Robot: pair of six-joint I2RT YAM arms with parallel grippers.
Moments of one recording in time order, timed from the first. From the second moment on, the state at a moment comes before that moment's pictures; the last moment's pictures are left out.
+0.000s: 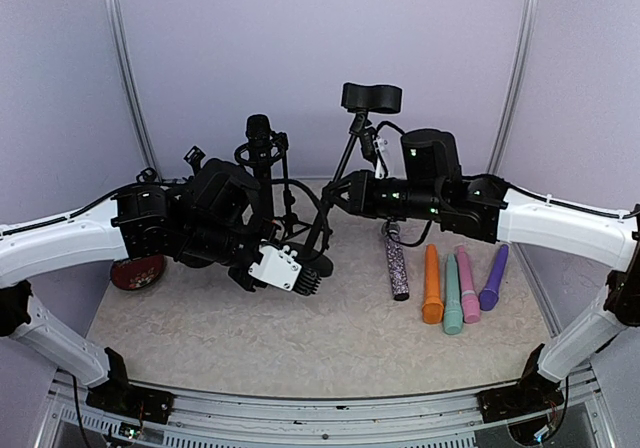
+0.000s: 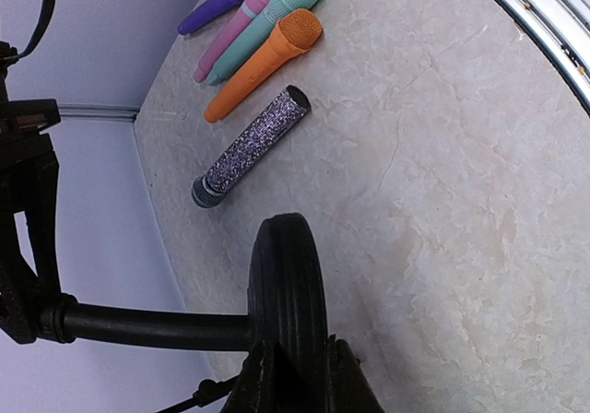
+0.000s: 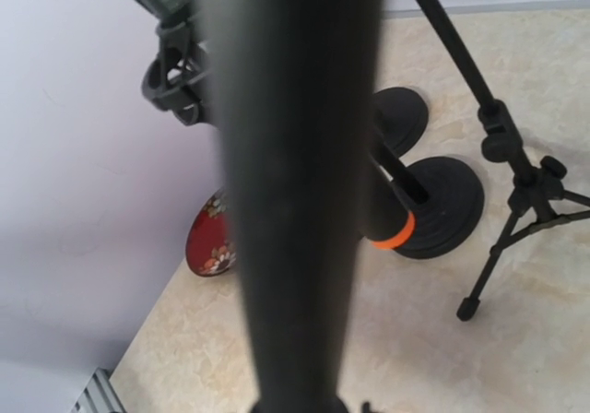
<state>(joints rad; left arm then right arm) -1.05 1.38 1.25 -0.61 0.03 1.22 0.91 1.48 1.26 -0.06 -0.10 0.67</state>
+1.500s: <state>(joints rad) -1.03 1.16 1.01 -0.20 0.13 1.26 0.80 1.32 1.02 0.54 -0.68 0.63</state>
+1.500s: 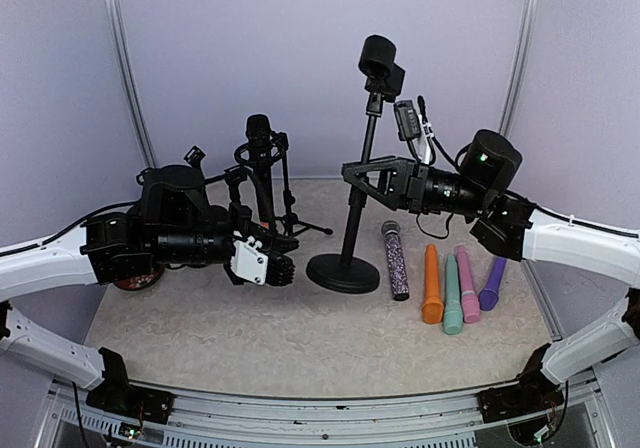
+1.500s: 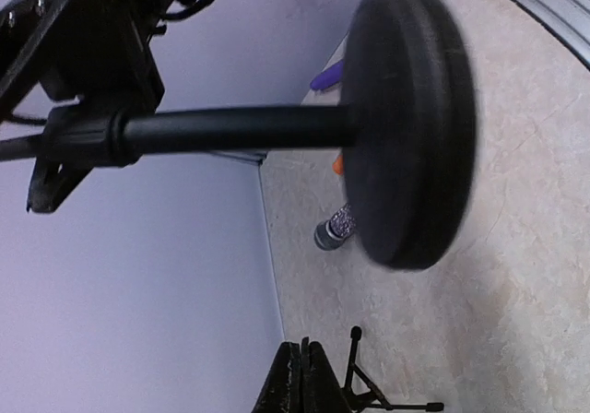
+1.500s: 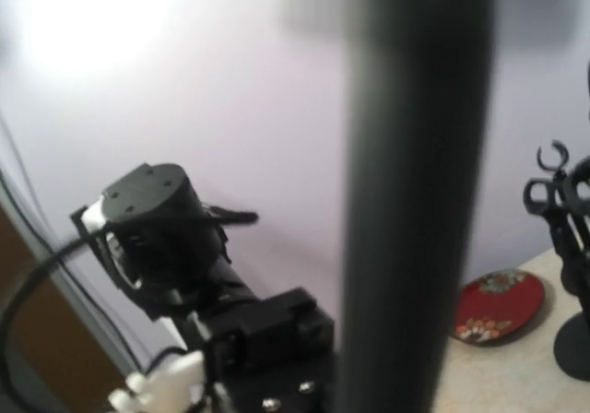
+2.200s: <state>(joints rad) -1.07 1.13 0.96 -0.15 0.06 1.18 0.87 1.33 1.10 0.31 -0.31 0.54</state>
